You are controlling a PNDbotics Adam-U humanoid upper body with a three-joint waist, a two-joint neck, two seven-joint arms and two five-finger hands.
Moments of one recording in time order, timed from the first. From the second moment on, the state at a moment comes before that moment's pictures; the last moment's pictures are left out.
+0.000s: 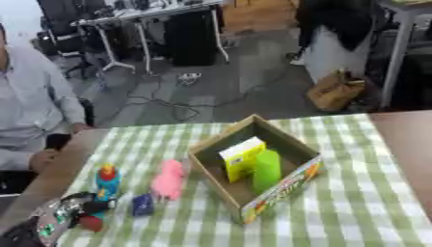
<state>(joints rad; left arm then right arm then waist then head) -0.68 0.48 -0.17 -0.64 -0.53 0.24 -0.40 -0.43 -0.45 -0.17 -1.98 -0.03 -0.25 -0.43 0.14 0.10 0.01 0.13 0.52</state>
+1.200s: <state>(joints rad) -0.78 0.63 -0.21 -0.81 -0.43 0.36 -0.52 -0.43 -0.45 -0.17 -1.98 -0.03 -0.25 -0.42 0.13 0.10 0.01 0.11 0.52</state>
